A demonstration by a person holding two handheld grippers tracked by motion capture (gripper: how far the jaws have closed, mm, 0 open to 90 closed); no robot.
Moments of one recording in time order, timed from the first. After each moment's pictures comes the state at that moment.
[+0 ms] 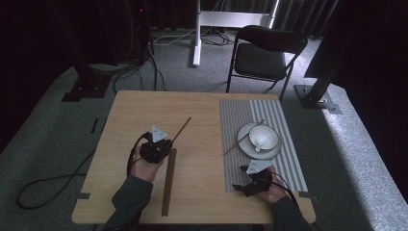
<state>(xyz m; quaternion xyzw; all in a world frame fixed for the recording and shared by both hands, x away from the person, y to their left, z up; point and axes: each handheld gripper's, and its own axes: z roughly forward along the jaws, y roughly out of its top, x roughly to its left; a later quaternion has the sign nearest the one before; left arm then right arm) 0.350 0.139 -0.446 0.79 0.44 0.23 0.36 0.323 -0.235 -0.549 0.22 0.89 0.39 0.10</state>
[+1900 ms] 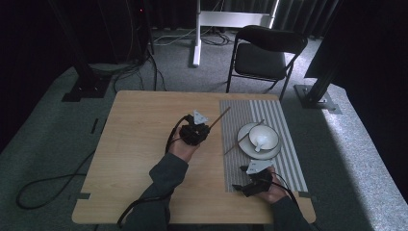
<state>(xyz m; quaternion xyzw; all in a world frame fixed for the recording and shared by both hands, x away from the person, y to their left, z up) 0.407 0.033 -0.431 0.82 0.36 0.20 0.40 0.323 -0.235 -0.549 0.21 0.89 0.39 0.10</state>
